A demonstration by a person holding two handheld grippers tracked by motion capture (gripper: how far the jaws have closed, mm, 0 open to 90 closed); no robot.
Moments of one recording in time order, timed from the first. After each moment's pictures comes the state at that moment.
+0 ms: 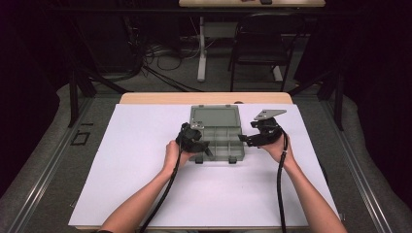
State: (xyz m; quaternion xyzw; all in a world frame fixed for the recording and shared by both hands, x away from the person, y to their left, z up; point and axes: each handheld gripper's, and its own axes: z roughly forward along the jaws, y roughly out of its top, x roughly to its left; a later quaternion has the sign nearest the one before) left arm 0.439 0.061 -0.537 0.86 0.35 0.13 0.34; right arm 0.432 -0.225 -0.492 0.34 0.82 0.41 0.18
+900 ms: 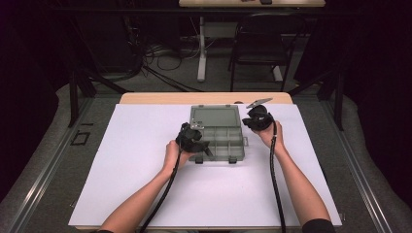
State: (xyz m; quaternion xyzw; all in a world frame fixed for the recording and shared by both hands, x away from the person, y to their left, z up) left arm 0.439 0.061 -0.537 0.86 0.35 0.13 0.35; right arm 0.501 -0.217 -0.518 0.41 0.83 0.33 0.19
